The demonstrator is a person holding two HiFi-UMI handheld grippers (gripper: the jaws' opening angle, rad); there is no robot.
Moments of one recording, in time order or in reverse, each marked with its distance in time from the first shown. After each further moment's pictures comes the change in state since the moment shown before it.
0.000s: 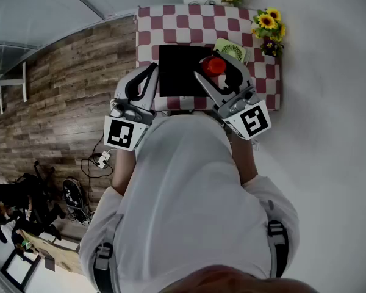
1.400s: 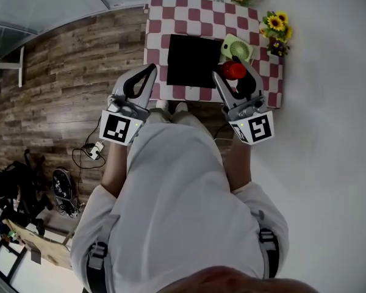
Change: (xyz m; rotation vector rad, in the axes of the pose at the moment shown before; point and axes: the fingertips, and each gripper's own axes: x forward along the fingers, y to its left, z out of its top) left arm -0.079 0.016 -0.023 -0.013 0.068 0.014; right arm -0.020 0.040 -0.003 -0.038 0.021 -0.107
